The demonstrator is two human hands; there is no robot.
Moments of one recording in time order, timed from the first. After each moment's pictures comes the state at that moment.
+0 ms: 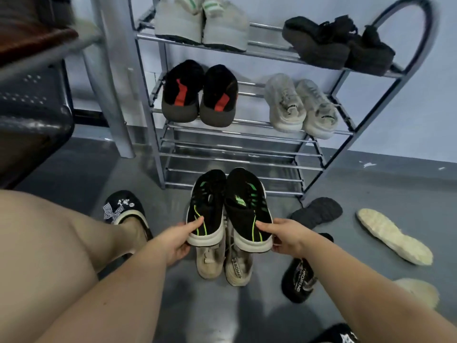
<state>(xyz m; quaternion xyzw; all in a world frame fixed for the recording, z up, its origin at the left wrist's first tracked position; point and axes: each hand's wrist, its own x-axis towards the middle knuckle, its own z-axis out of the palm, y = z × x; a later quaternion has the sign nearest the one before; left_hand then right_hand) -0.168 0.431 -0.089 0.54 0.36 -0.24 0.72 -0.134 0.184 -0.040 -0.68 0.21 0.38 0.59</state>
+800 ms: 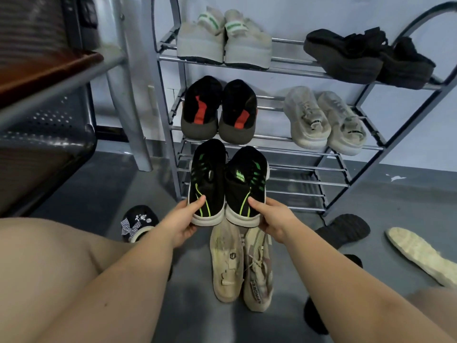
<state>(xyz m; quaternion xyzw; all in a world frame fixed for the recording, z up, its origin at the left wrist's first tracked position) -0.117 0.470 -0.039 0.54 0.32 -0.12 0.76 -0.076 0.269 -0.030 -0.63 0.17 0.26 0.71</state>
